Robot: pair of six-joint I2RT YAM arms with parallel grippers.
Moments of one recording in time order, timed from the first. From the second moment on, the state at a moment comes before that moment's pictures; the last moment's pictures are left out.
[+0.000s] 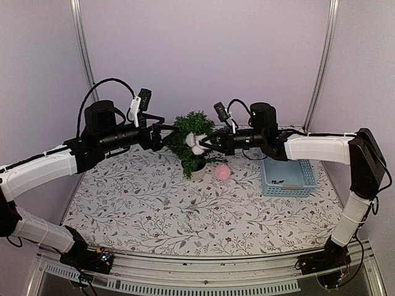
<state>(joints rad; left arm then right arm) -0.62 1.25 0.96 0.18 0.36 -0.17 0.67 1.77 1.23 0.34 -0.83 0.24</state>
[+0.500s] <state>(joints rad) -0.62 1.24 0.95 0.19 0.35 -0.17 0.66 1.82 1.36 0.18 -0.56 0.22</state>
